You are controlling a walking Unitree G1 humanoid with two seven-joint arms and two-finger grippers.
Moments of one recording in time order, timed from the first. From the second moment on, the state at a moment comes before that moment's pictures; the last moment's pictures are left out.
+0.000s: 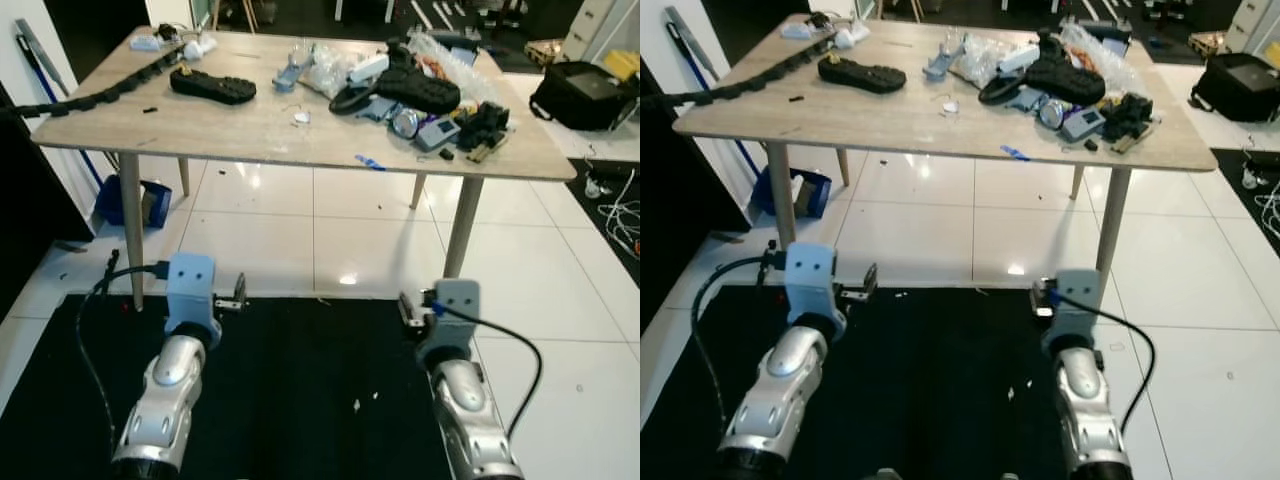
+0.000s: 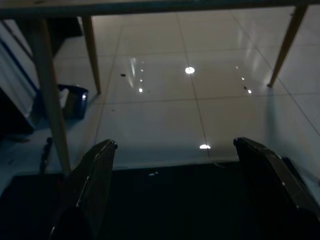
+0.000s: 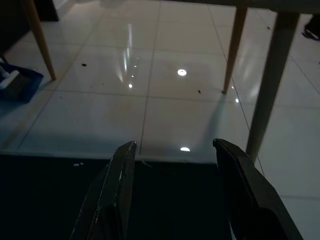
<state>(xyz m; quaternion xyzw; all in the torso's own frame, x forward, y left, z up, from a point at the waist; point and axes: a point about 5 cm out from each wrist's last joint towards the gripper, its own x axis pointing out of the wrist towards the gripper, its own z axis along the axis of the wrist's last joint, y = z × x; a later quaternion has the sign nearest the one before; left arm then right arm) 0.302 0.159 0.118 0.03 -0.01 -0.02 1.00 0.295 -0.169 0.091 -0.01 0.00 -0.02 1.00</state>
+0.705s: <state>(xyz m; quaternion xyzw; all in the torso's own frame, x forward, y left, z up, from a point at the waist) 0.303 0.153 0.119 0.03 -0.01 -0.04 1.00 0.296 -0.171 0.095 0.01 -0.02 -0.03 1.00</state>
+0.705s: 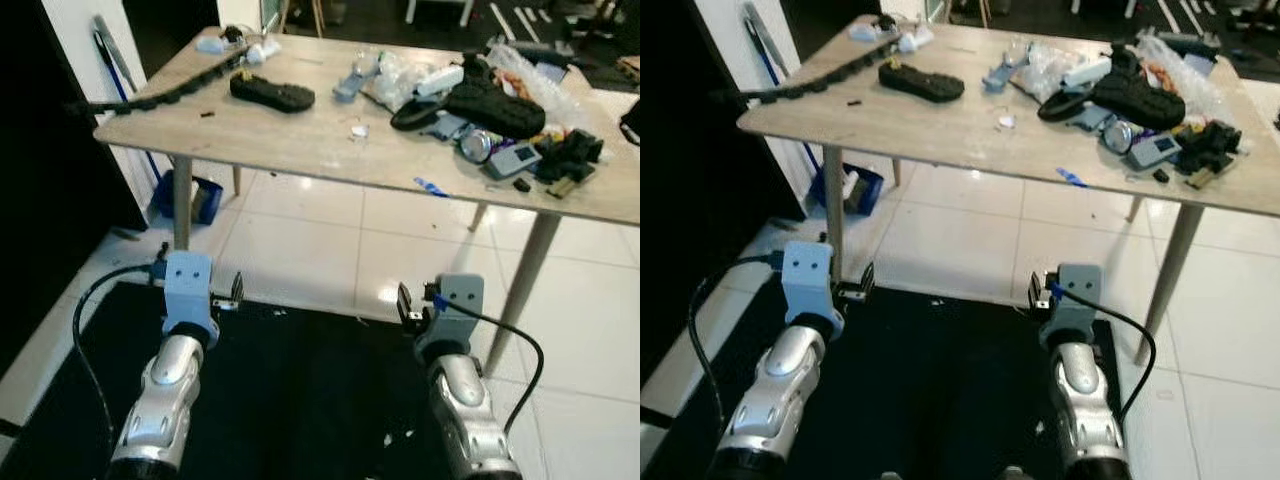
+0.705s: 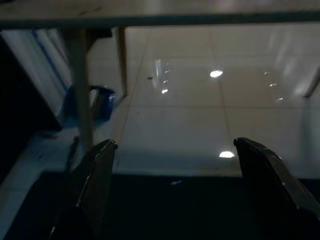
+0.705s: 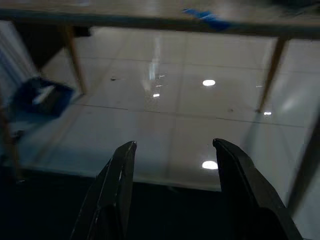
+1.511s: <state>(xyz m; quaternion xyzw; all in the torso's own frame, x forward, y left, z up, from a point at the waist) 0.301 0.161 0.117 0.04 -0.01 -0.03 1.00 0.296 -0.164 0.097 0.00 -0.03 -0.02 1.00</state>
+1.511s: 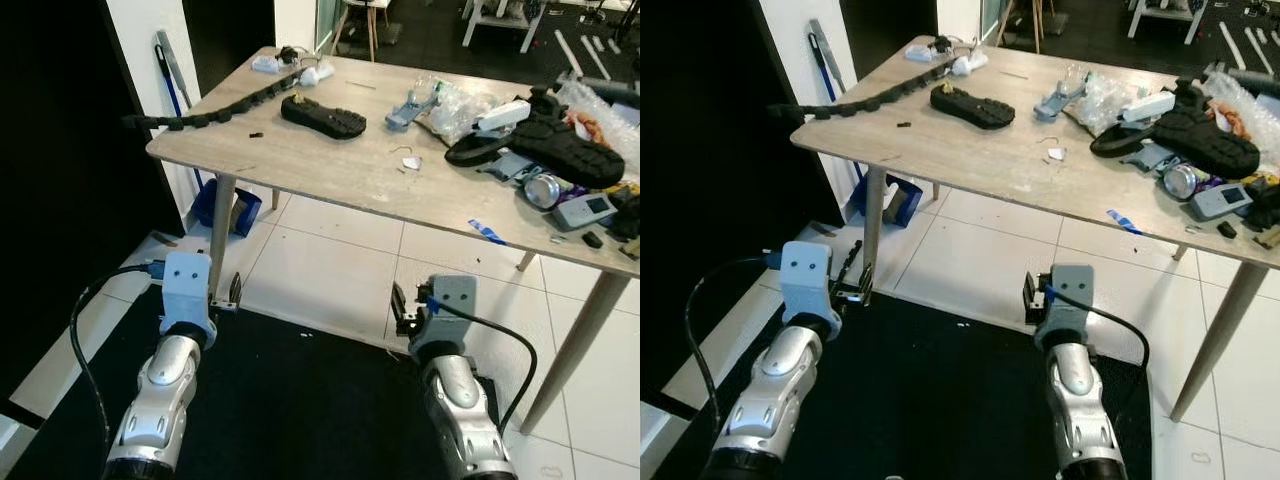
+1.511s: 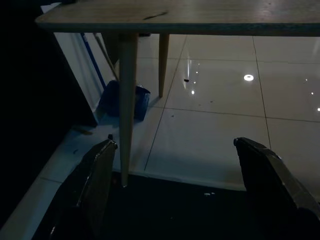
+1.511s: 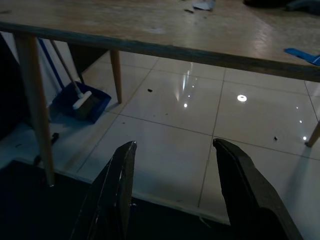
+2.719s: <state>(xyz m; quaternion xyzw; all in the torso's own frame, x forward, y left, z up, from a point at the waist) 0.315 0.159 0.151 0.04 -0.06 -0.03 1.00 0.311 -0.177 0.168 -0.03 -0.18 -0.02 0.98</state>
